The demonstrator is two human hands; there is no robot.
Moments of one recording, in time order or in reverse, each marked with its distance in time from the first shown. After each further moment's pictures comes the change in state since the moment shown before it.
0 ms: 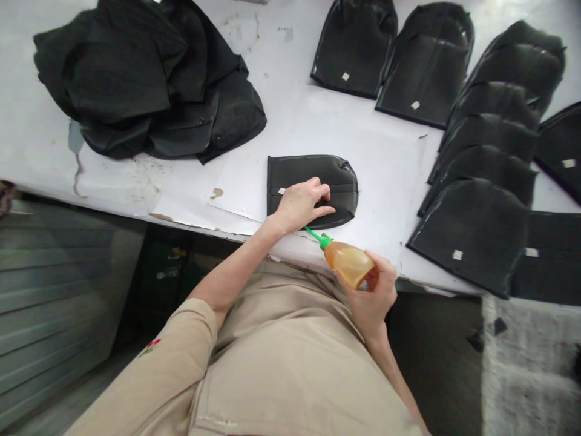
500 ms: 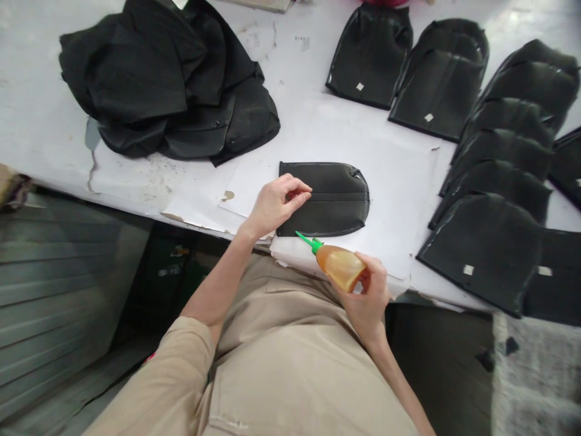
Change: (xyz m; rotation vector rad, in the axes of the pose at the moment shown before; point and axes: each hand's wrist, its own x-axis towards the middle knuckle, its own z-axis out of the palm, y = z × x) left_hand -0.037 -0.038 -0.042 -0.358 0.245 -0.095; right_hand 0.012 -0.015 0.019 0.088 -0.115 -0.096
